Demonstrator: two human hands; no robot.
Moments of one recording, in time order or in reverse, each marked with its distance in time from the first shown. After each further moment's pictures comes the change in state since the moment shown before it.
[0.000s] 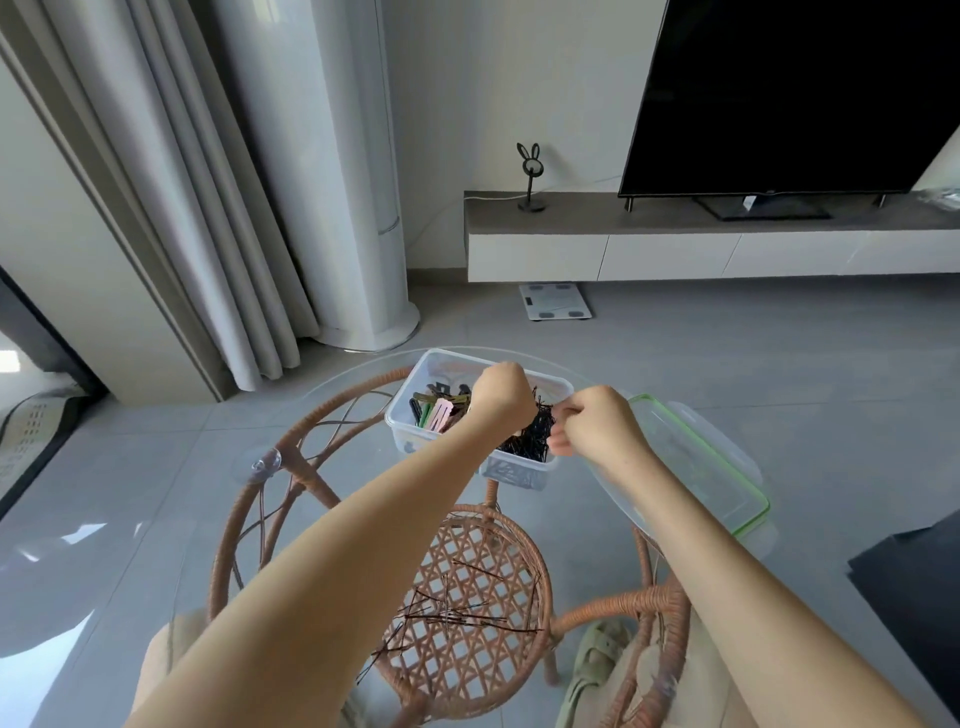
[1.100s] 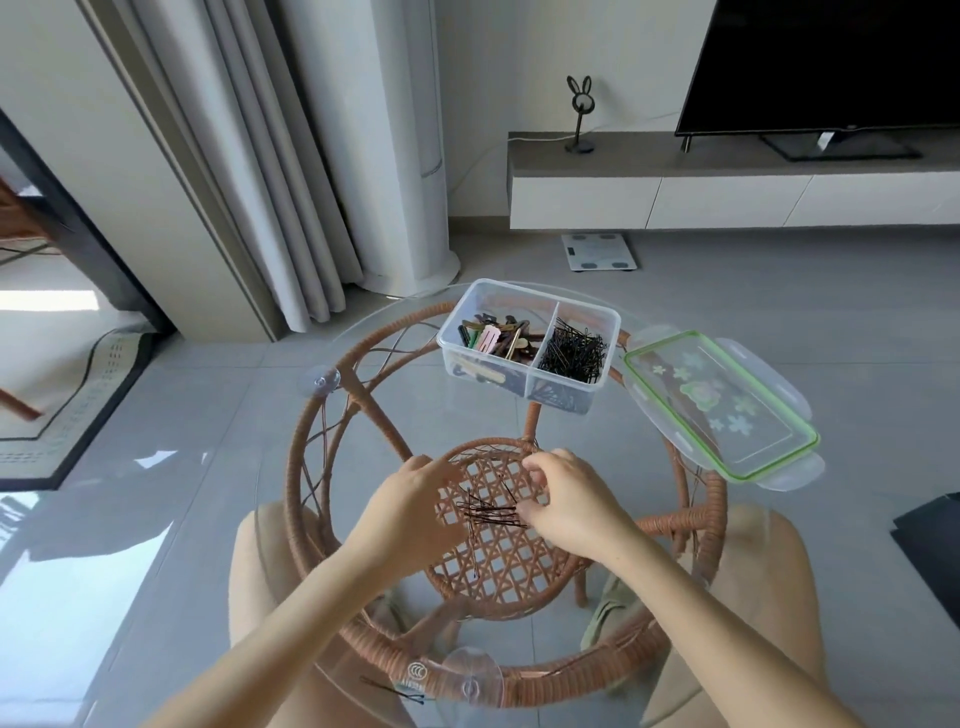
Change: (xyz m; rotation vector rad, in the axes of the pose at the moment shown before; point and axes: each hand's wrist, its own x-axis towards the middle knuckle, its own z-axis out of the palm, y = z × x) left_hand -0.180 -0.142 0.032 -0.026 -0.056 0.010; right_hand -0.119 0.045 0.070 -0.477 -0.315 -0.249
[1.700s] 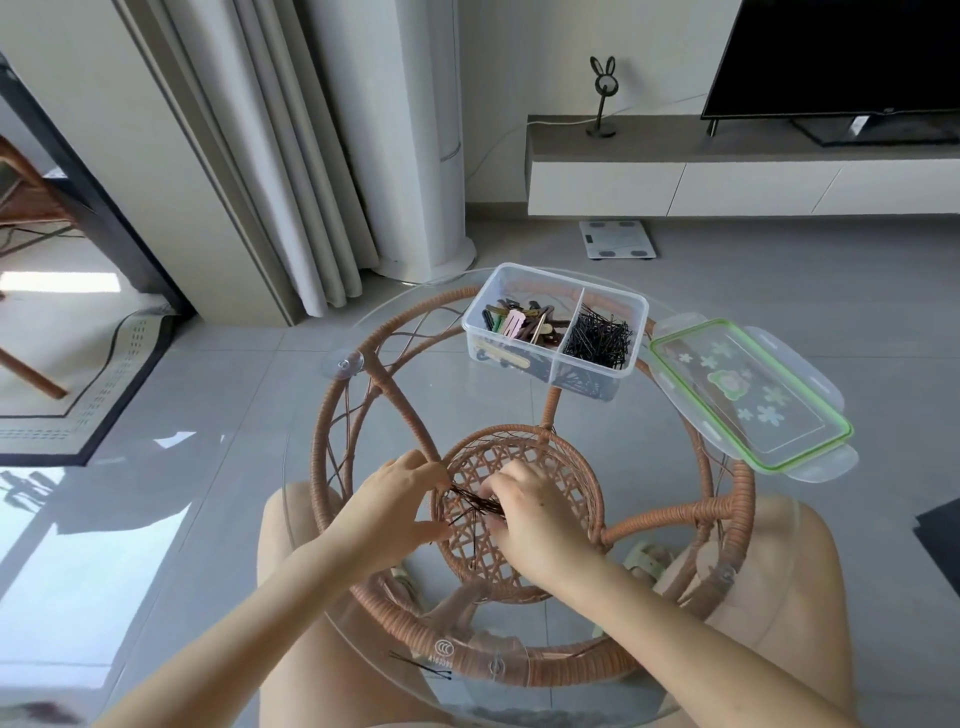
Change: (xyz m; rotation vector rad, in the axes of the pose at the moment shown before) left_hand -0.009 -0.044 -0.005 0.198 -0.056 0.112; right_hand -0.008 -0.029 0.053 -0.149 0.118 -0.318
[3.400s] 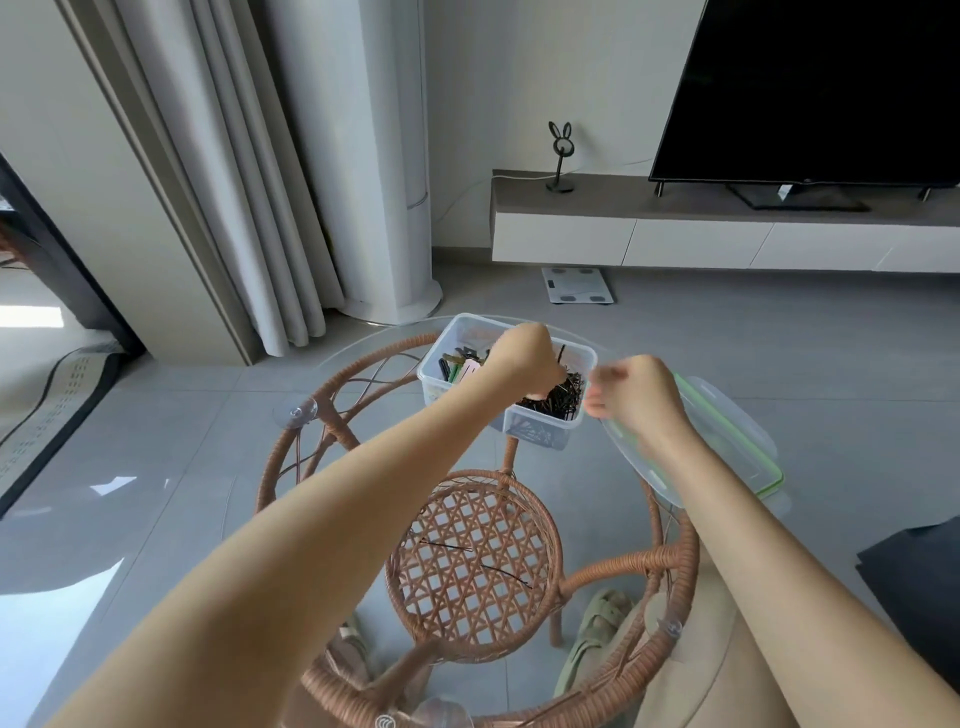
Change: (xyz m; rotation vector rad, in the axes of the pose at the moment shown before) left_hand 0.148 0.154 -0.104 -0.138 0.116 -0.088; right_hand 0.070 0.106 -0.140 0.568 0.411 0.583
